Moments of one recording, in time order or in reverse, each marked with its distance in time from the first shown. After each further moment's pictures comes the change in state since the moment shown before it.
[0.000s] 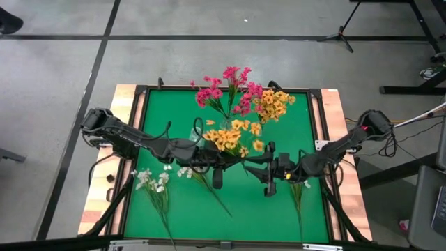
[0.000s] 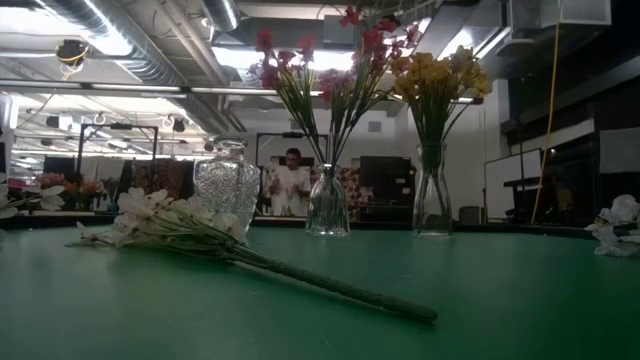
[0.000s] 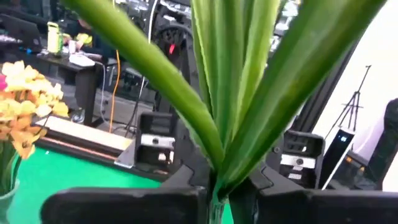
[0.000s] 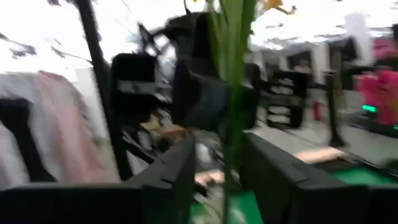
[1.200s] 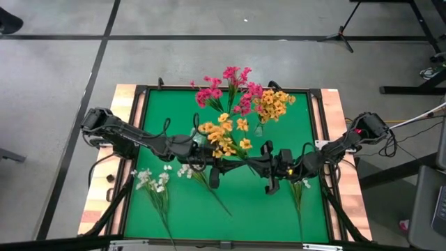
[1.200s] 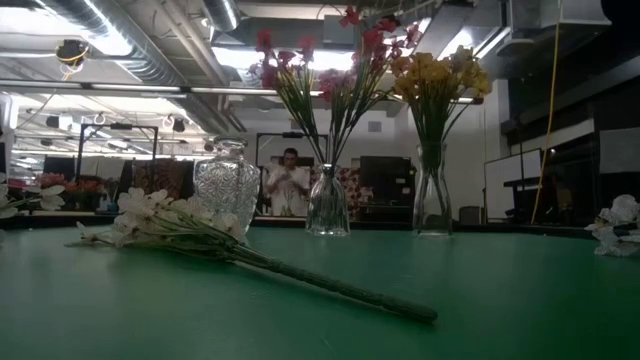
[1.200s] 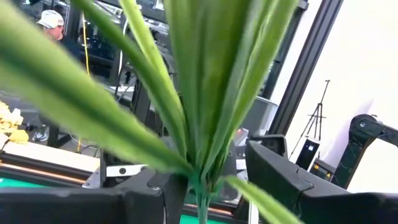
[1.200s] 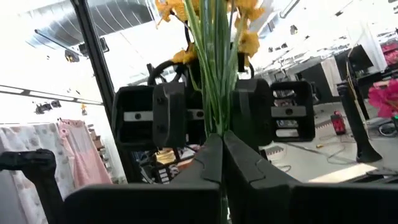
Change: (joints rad) left arm 0.019 -0.001 0.001 0.091 0.126 0.006; right arm -0.032 0.079 -0.001 0.258 -0.044 0.057
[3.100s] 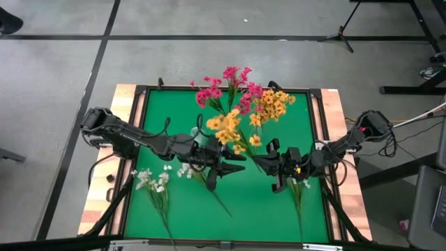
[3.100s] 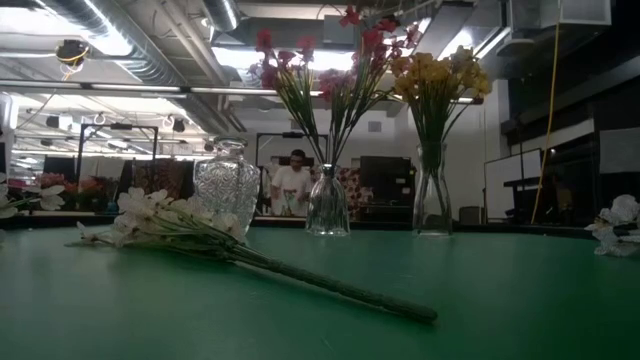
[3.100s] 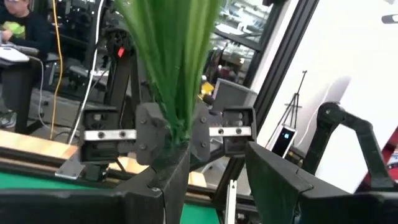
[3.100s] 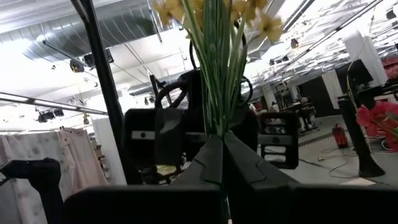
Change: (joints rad) left arm 0.010 -0.008 0.000 -0.044 0.109 -0.053; right arm 0.026 -0.068 -0.063 0.058 0.012 -0.058
